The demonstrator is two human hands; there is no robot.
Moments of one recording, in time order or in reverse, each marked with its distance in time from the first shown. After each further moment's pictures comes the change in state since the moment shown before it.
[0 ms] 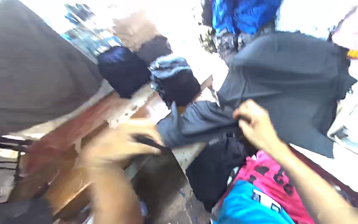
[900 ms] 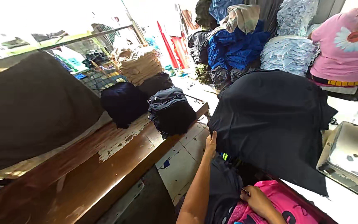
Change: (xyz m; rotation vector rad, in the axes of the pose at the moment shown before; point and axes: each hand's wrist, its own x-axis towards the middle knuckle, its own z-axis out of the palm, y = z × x) left_hand 0.262 -0.178 0.298 -0.818 0.661 -0.454; right_hand -0.171 0.148 0.105 0.138 -0.574 0.702
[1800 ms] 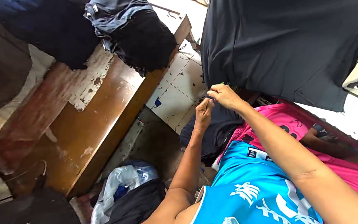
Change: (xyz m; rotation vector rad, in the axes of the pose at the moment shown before) left_hand -0.154 -0.015 -0.081 0.455 -0.230 0.138; right_hand 0.101 -0.154 -0.020 0.115 0.084 -0.188
